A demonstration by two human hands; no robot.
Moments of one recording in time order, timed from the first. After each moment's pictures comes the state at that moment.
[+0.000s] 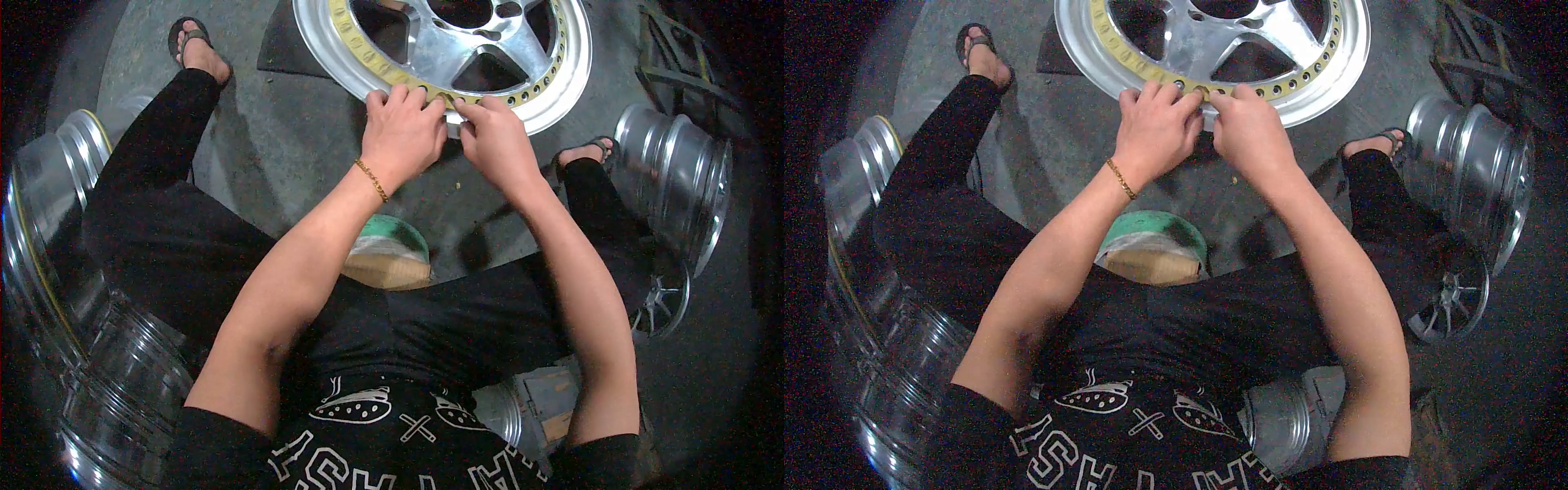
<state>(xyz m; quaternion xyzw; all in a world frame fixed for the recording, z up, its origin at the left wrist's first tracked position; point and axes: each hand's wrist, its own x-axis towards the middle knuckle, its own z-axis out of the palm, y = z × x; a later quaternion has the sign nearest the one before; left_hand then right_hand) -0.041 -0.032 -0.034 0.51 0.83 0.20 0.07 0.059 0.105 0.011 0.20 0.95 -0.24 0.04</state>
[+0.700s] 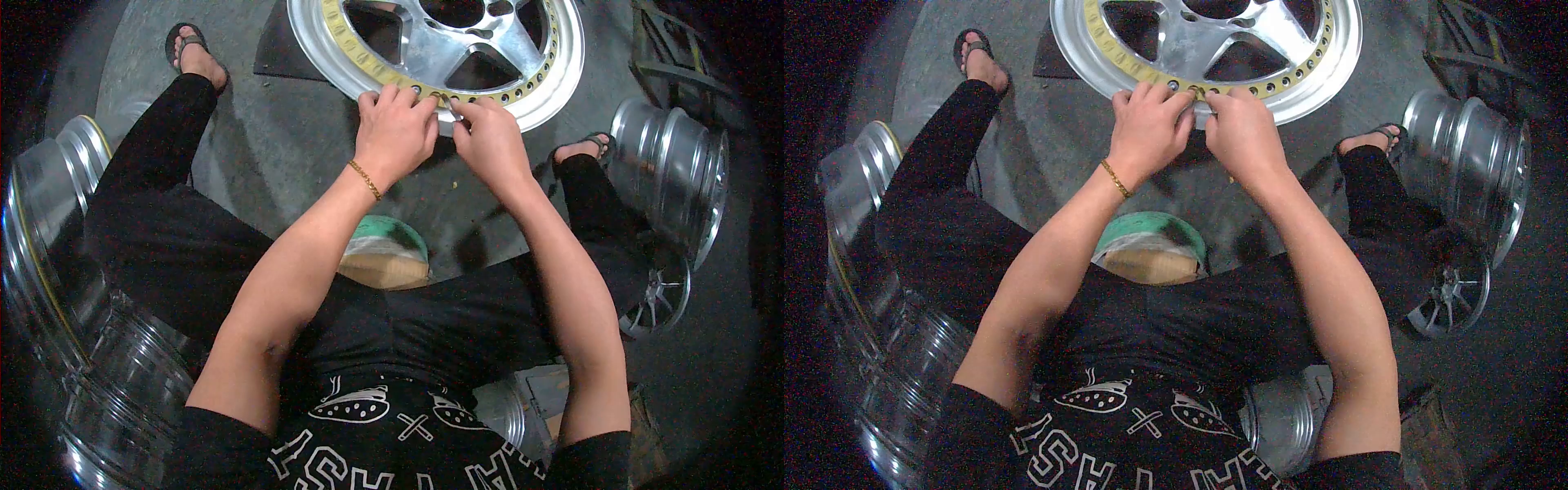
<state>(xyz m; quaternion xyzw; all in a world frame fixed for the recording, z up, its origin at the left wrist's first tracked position) -0.042 -0.032 -0.035 0.49 0.84 0.23 0.08 0.061 0.100 0.008 0.24 0.93 -0.27 0.00</state>
